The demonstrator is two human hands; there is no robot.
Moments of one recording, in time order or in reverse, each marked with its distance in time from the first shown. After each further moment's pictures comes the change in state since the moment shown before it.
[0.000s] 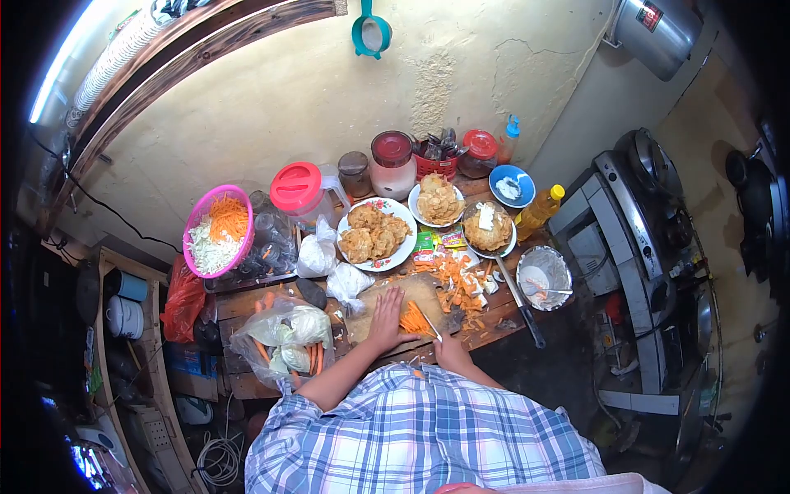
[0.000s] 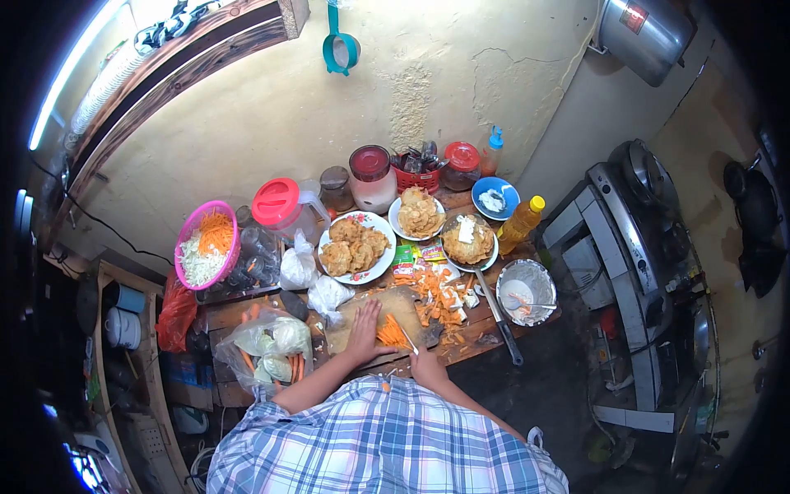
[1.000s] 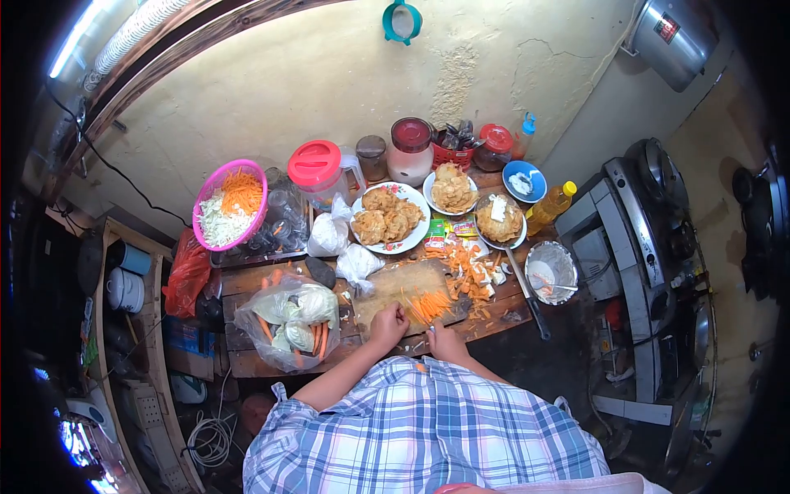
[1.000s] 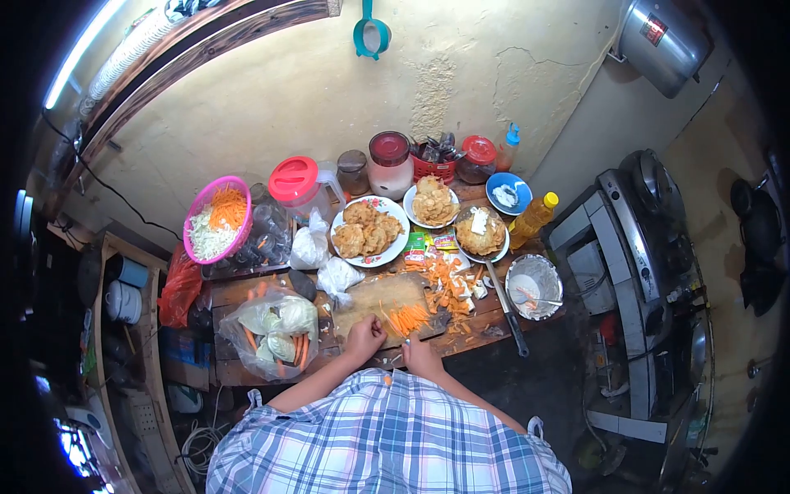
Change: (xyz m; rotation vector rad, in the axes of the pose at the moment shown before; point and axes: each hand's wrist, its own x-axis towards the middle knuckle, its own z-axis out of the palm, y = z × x) left_hand -0.039 0.025 -0.001 -0.369 0.232 -0.417; right_hand -0.017 -0.032 0.002 -0.151 -0.071 -0.156
